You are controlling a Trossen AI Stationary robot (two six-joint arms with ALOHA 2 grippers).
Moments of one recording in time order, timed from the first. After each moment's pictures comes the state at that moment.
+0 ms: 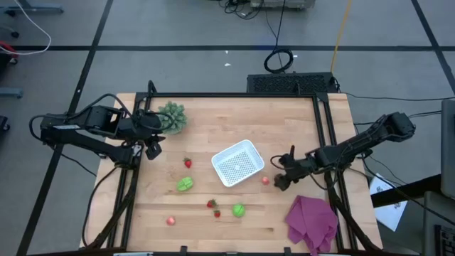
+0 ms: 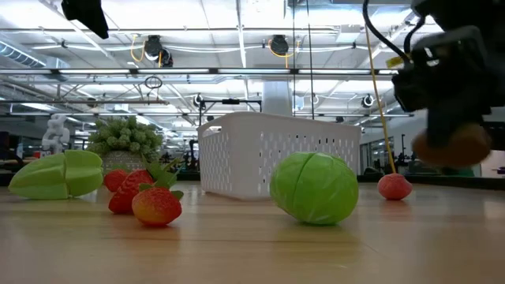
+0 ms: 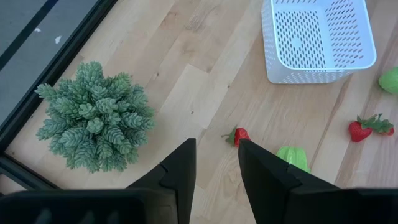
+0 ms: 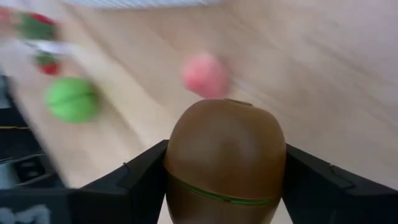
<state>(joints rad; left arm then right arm) -0.08 0.96 1.25 -1.33 -0.29 -0.50 0.32 1.15 0.46 -0.25 -0.02 1.29</state>
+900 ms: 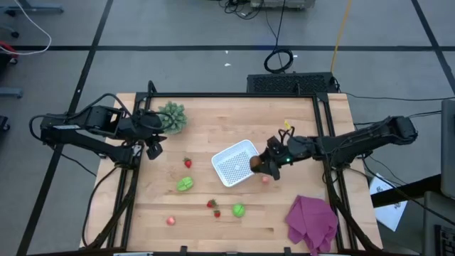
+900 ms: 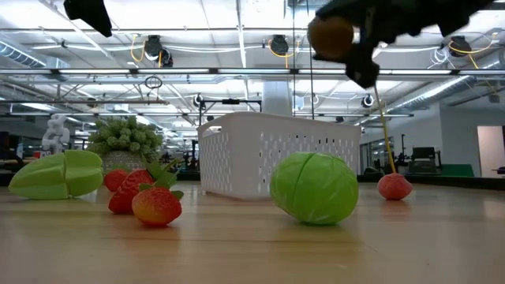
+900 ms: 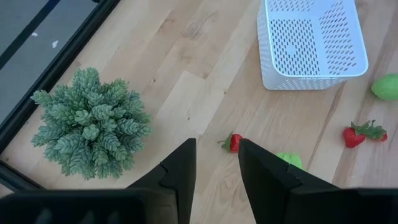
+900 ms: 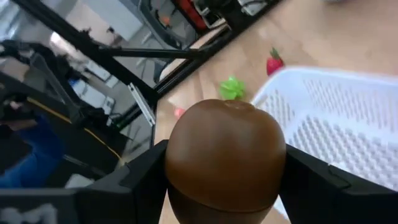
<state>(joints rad) -0.08 0.96 1.25 -1.30 -0.29 -0.50 0.12 1.15 0.62 0.21 -0.07 0.72</state>
